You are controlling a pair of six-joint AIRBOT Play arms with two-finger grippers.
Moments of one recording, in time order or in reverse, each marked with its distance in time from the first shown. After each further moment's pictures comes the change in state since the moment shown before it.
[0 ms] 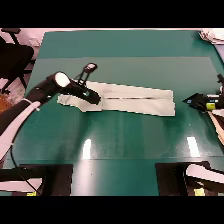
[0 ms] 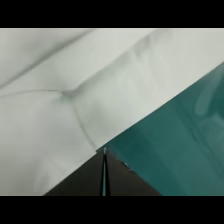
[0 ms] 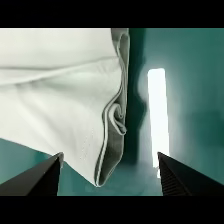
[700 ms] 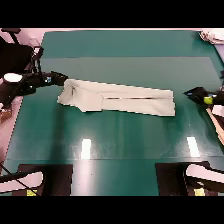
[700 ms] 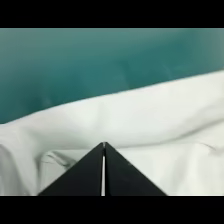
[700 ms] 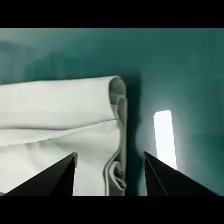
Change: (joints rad) left arm 0.482 0.132 -0.110 -0.443 0.135 0.549; right arm -0.018 0.024 0.001 0.146 -0.168 -0.012
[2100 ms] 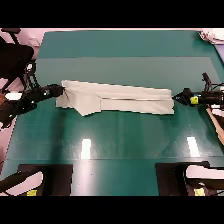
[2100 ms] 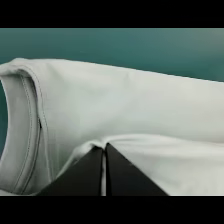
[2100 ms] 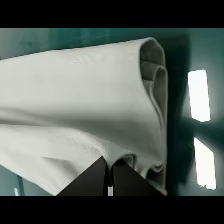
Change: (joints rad) left arm 0.019 0.161 -0.344 -0.204 0.288 0.027; right arm 0.172 -0.151 0.001 0.037 0.004 0.076
